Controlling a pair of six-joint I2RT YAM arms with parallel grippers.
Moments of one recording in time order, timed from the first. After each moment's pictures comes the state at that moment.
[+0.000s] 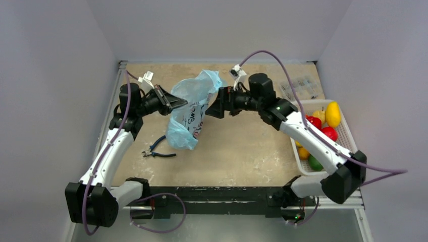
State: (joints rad) left arm -0.11 1.10 0.89 -0.11 0.73 -1.05; right arm 0.62 1.29 1.26 -0.34 -0.48 0.50
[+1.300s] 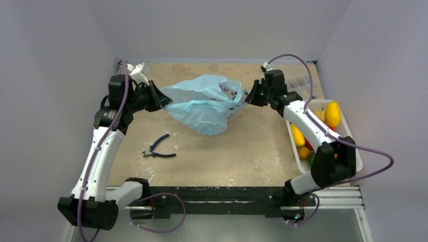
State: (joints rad) left arm -0.11 1.05 1.18 -0.57 0.51 -0.50; right arm 0.34 1.51 1.22 -0.38 -0.12 0.52
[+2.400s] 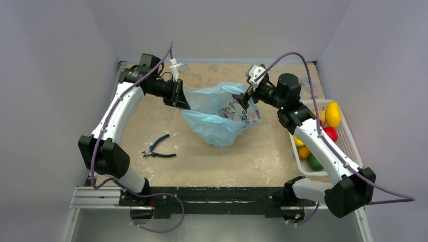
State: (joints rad) left arm -0.21 1.55 1.59 -1.08 0.83 0.00; right arm 0.40 1.19 1.08 -0.03 -0.43 -0.36
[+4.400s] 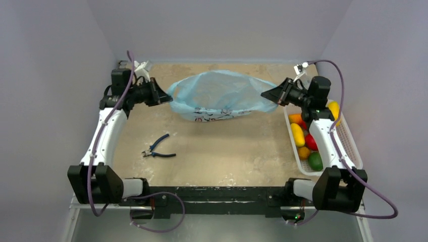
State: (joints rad) left arm -0.05 1.33 1.21 -0.52 0.69 -0.35; right arm -0.03 1.22 0.96 -0.01 -0.90 0.64
